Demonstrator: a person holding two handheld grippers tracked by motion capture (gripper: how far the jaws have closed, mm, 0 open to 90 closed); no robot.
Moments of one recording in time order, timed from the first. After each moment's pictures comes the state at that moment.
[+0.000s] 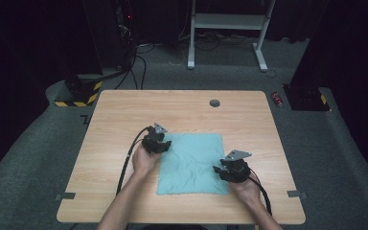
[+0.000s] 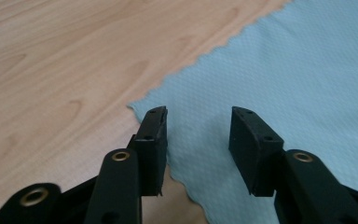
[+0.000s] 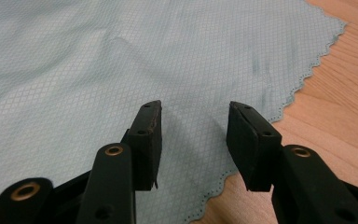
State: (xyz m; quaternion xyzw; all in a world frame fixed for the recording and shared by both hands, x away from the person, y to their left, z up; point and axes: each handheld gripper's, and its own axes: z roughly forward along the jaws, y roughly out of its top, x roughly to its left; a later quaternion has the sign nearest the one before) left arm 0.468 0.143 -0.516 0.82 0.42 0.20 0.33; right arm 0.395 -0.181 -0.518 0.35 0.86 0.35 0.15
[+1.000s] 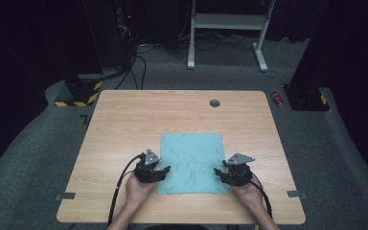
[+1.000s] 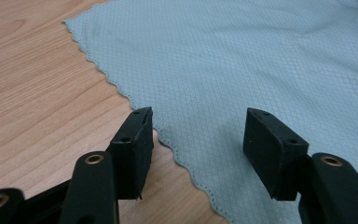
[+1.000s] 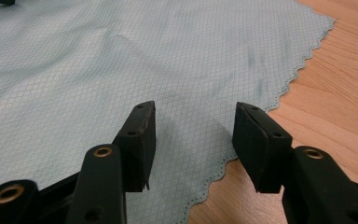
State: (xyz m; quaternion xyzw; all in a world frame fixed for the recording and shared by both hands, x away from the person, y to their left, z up) left arm 0.373 0.154 -0.526 0.81 0.41 0.19 0.37; right arm 0.385 -0.186 -0.523 0.36 0.84 0.37 0.17
